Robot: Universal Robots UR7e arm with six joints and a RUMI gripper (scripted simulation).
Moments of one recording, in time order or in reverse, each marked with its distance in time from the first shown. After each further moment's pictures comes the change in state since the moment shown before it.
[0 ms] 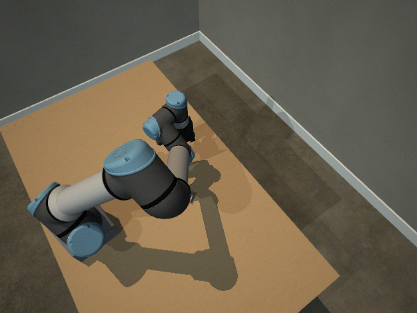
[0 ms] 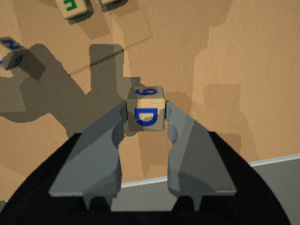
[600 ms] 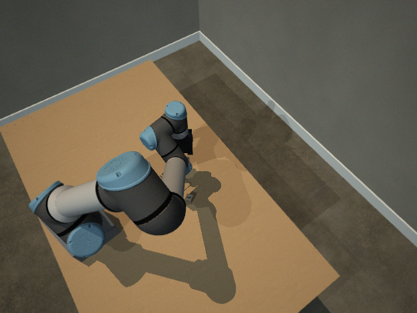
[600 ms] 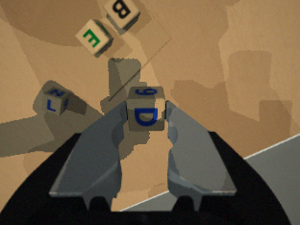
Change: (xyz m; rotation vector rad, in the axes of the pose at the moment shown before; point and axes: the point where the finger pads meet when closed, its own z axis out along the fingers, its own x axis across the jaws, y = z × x) arm -0.041 -0.018 -0.002 0.000 0.002 0.373
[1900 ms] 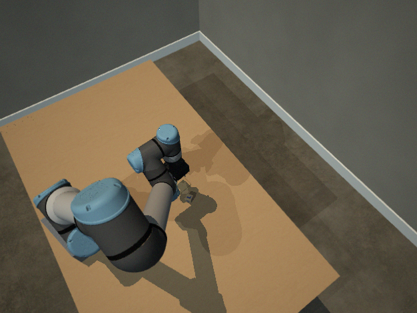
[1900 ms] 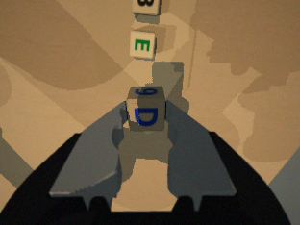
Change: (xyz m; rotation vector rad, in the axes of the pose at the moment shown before) arm -0.092 -0.017 0.000 -0.004 -0.001 0.803
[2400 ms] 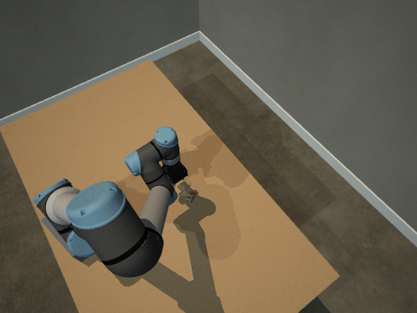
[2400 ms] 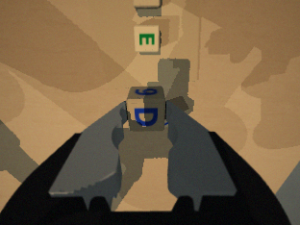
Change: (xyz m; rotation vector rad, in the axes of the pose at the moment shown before) arm -0.011 0.006 0.000 -0.003 -0.001 0.110
